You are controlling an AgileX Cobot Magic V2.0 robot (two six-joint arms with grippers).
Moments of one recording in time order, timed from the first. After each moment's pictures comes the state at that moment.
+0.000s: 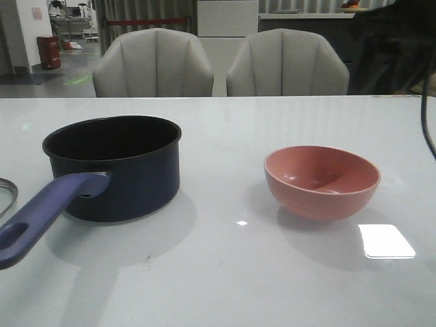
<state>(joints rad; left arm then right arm) -0.39 0.17 -0.32 -0.01 0.35 -0.11 0.19 1.45 -1.08 0.21 0.53 -0.18</state>
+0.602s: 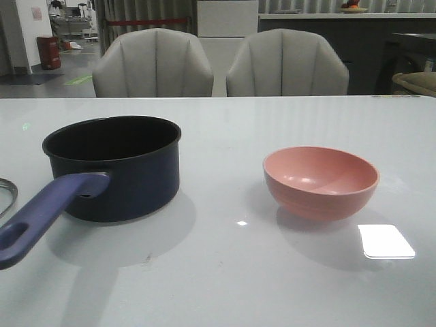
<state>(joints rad) -0.39 0.17 -0.32 -0.01 0.35 -0.11 0.21 0.60 -0.43 0.21 0.12 -0.18</state>
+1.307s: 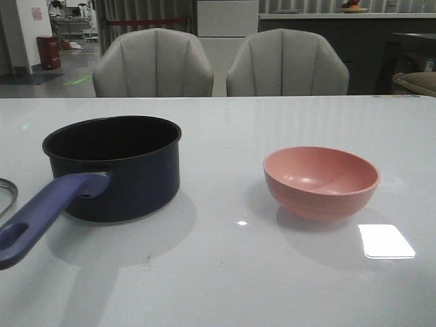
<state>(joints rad) -0.39 0.17 -0.33 0.04 0.35 -0.11 0.21 0.33 -0.20 0.21 0.11 -0.18</state>
